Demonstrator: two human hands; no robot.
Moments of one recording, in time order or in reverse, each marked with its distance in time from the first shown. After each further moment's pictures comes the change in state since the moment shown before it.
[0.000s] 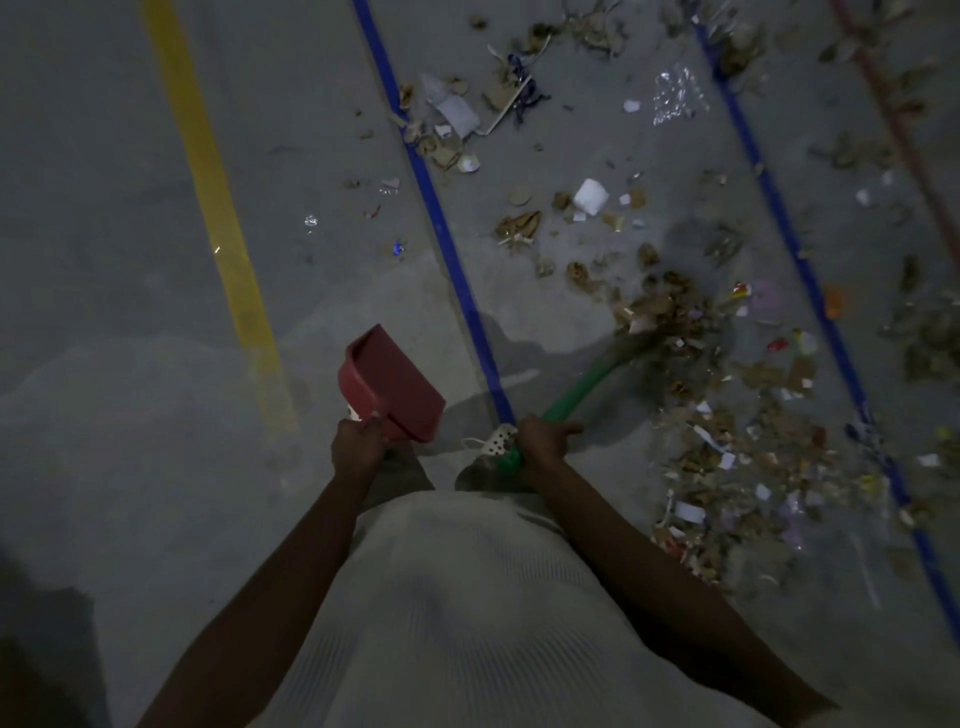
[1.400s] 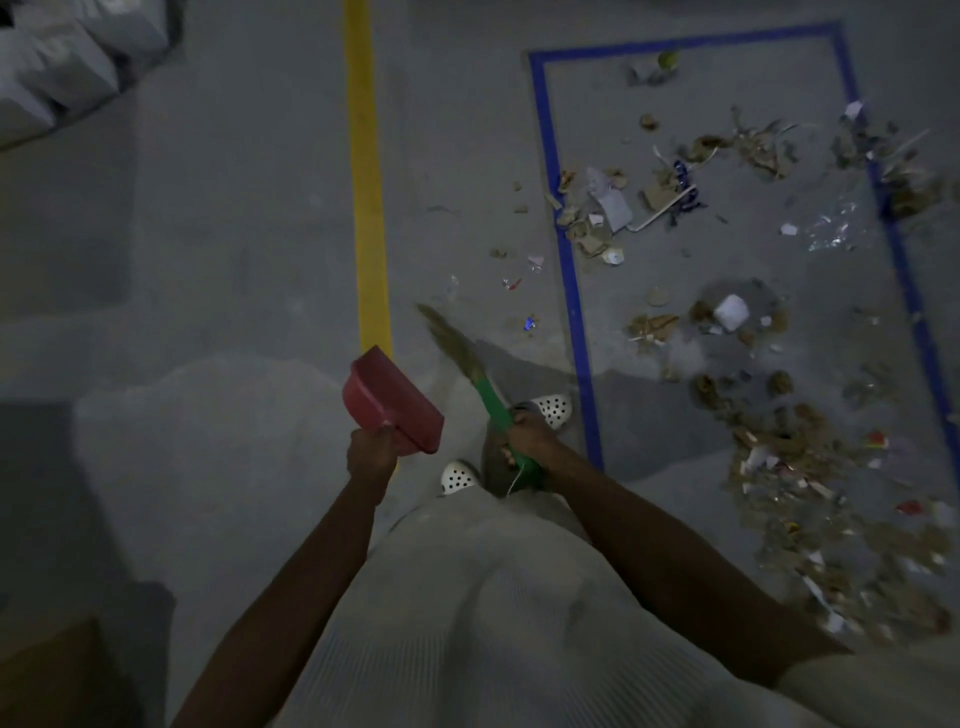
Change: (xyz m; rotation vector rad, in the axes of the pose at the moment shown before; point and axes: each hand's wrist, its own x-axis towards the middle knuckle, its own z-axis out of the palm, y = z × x) left_hand 0.197 0.042 -0.261 -0.277 0.154 -0.207; right_hand -0.118 -0.170 0.322 -0.740 -0.482 -0.325
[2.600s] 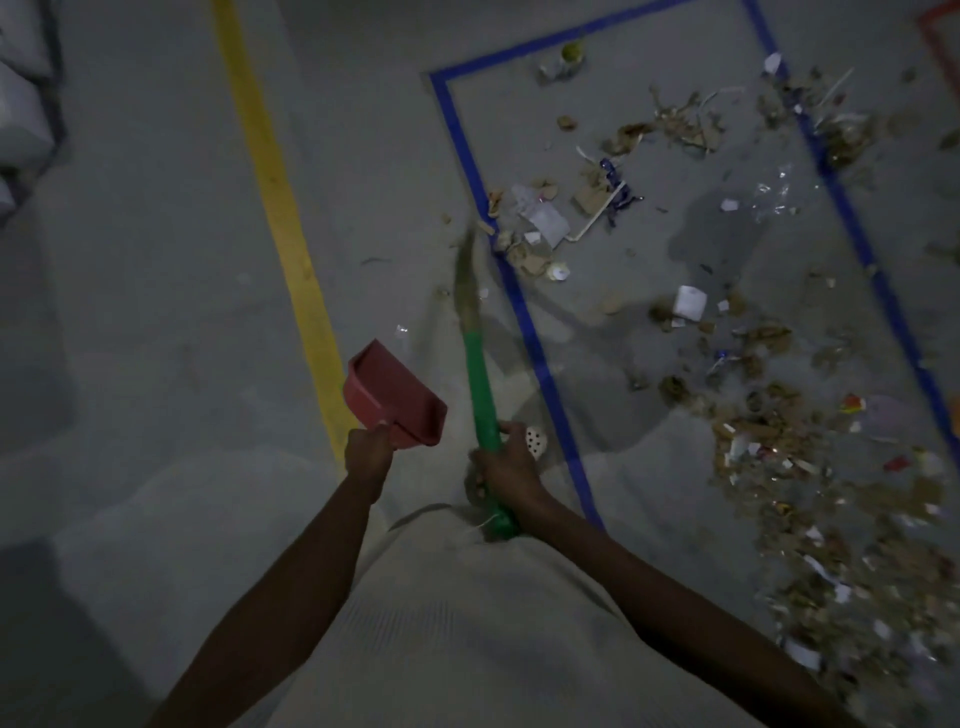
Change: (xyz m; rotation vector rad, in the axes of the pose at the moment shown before) left_hand 0.031 0.210 0.108 0.171 -0.119 0.063; right_hand 0.021 -0.078 -0.115 0.596 0.078 0.021
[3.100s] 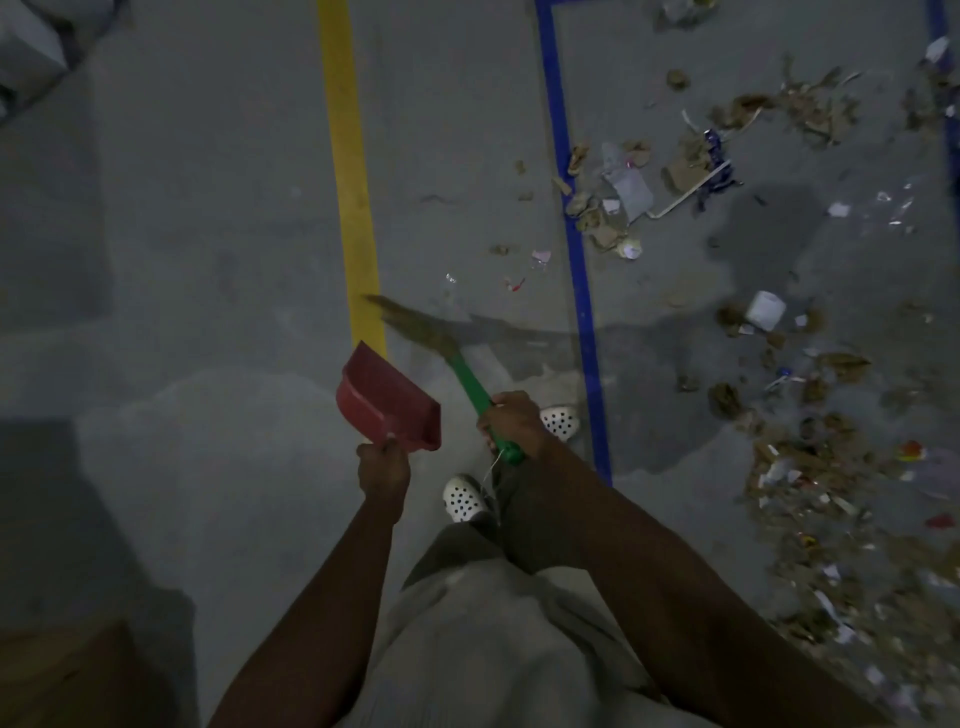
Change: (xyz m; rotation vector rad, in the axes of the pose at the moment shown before) left_hand 0.022 -0.093 -0.019 -0.150 0.154 -0.267; right_hand 0.089 -0.011 0.079 -0.462 -0.108 0.040
